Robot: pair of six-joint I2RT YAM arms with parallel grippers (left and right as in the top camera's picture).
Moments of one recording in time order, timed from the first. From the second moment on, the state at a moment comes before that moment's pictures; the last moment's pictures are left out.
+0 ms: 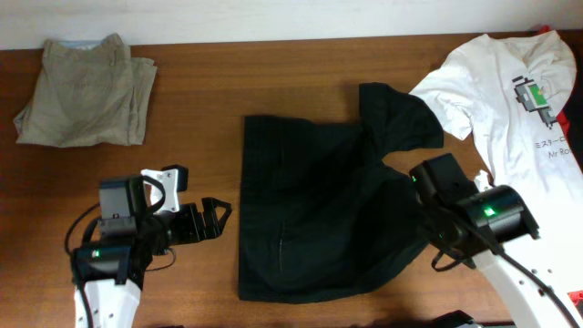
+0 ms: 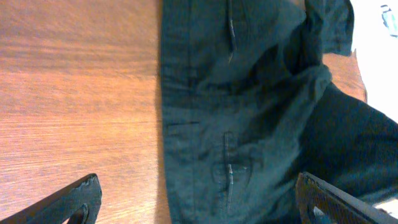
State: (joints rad) left arm 0.07 0.96 0.79 -0.83 0.51 -0.16; right arm 0.31 1.14 1.14 -1.50 0.32 1.01
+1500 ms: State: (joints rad) left arm -0.52 1.07 1.37 -1.29 -0.13 -0.54; right arm 0.31 1.16 1.55 -1.45 0.32 0.75
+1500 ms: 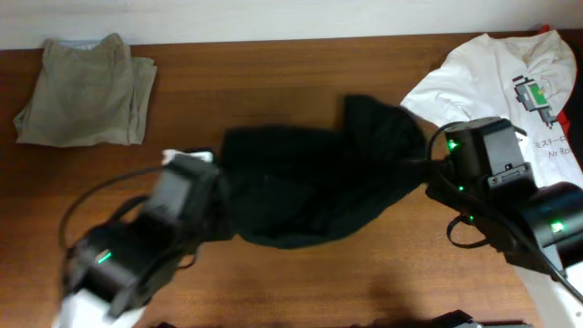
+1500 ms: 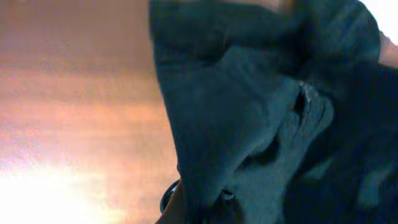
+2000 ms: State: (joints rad) left arm -0.52 0.99 1.94 -1.40 -0.34 -0.52; right arm 0.31 1.03 1.87 -1.45 0.35 0.71
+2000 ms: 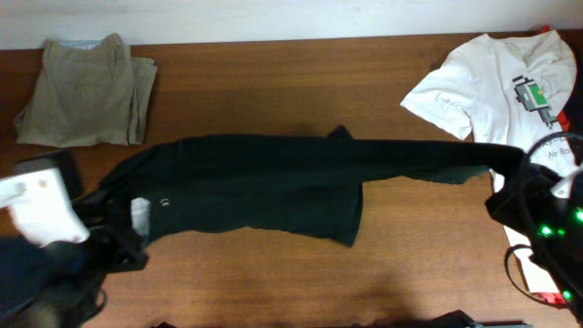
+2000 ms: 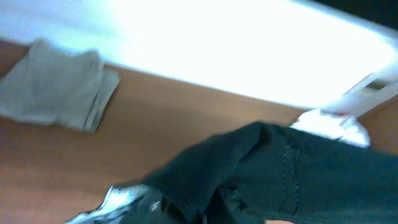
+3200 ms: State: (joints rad) left arm 0.11 2.14 2.13 -1.61 -0.44 -0.39; right arm 0.74 1.93 2.05 -1.64 0.21 0.86
